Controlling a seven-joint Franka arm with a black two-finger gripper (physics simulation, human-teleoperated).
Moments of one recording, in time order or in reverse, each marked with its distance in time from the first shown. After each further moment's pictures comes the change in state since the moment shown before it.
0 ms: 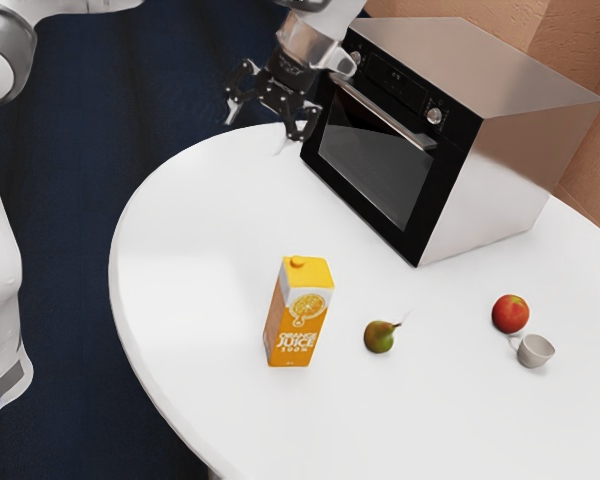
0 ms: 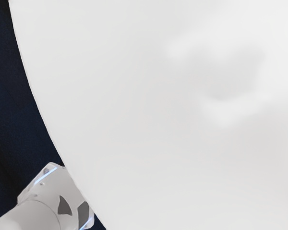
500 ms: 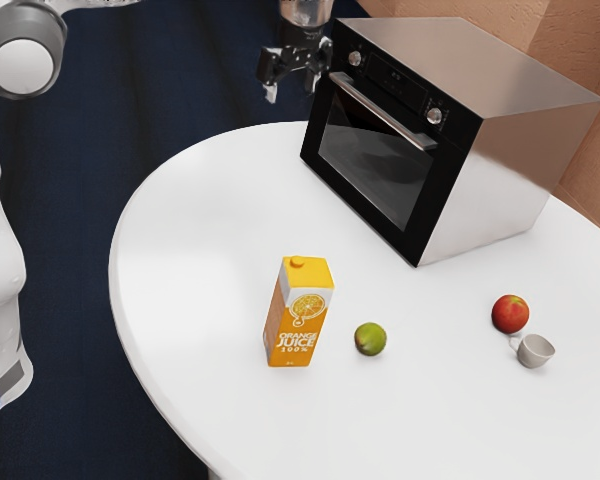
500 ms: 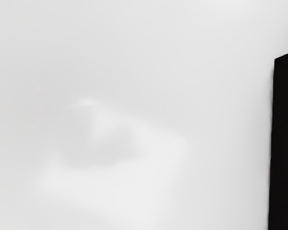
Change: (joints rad) arm 0.074 0.090 0.183 0.017 0.061 0.554 -0.827
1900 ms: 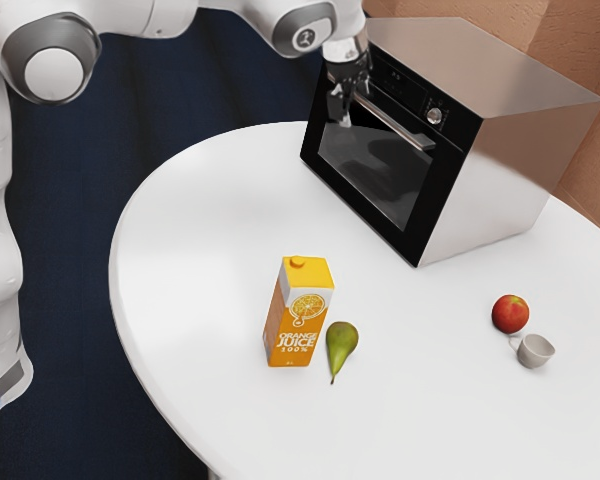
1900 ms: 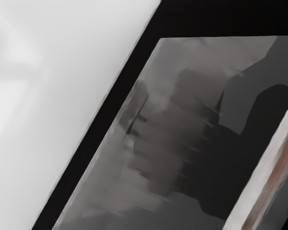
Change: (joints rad) arm -0.046 0.125 0.004 -0.089 0.009 0.634 -0.533
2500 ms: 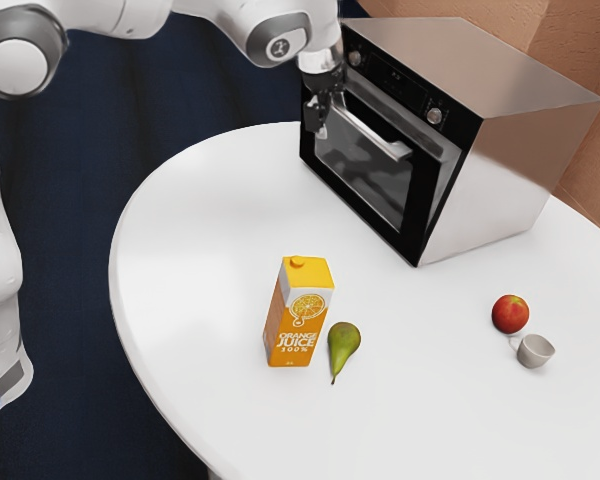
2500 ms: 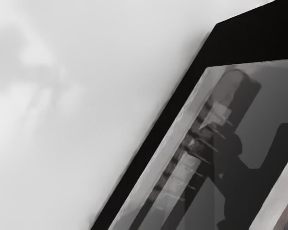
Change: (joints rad) arm -0.007 -0.132 0.014 -0.204 -0.007 0.037 -0.031
